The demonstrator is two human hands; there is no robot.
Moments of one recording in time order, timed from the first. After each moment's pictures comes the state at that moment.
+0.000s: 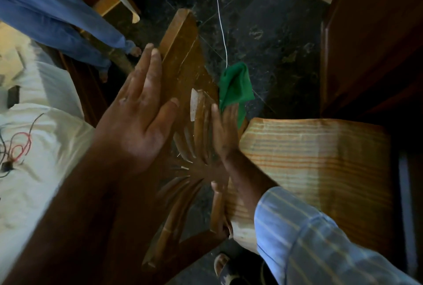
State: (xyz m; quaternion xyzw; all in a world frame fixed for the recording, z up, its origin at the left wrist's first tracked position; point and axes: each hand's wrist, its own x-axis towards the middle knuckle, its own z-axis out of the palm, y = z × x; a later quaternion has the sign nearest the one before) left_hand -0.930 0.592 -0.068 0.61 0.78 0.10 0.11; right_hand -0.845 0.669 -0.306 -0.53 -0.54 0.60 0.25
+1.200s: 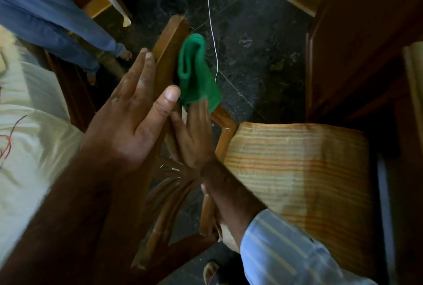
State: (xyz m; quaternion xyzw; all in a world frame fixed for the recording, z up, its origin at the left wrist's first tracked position) left_hand -0.922 0.588 -0.064 0.58 0.79 0.17 0.12; right_hand -0.853 0.642 -0.240 -0.37 -0.66 0.52 0.39
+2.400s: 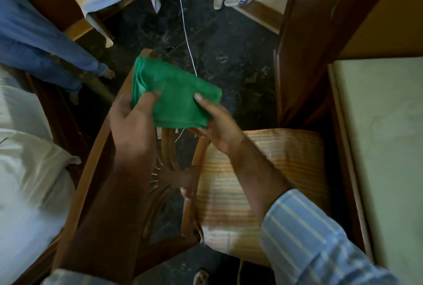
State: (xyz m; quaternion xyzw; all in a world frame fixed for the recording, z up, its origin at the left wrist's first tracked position) left_hand -0.846 0.630 -0.065 0.22 0.70 0.62 0.26; right_hand -0.742 0.718 -0.179 -0.33 -0.24 0.86 0.30
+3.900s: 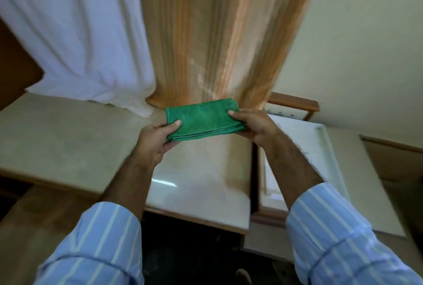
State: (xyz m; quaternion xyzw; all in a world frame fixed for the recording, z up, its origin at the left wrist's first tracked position) left_hand -0.283 0.258 0.041 0.49 0.33 0.12 0.80; right_hand -0.128 0.042 0.083 -0.69 0.02 0.32 0.65
